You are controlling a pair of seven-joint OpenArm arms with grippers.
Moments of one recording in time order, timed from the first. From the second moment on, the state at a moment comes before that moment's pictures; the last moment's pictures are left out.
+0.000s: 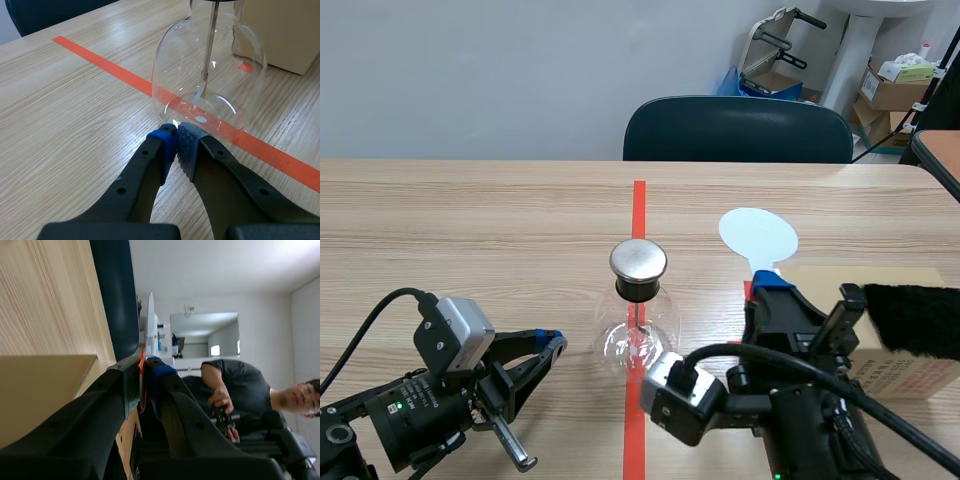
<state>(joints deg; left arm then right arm) 0.4 -31.4 44.2 60.2 -11.4 -12.4 -43.0 -33.3 6.0 -17.4 92.0 -91.3 -33.6 -11.2</state>
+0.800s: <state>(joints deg) 0.4 -31.4 44.2 60.2 -11.4 -12.4 -43.0 -33.3 6.0 -17.4 92.0 -91.3 -33.6 -18.6</state>
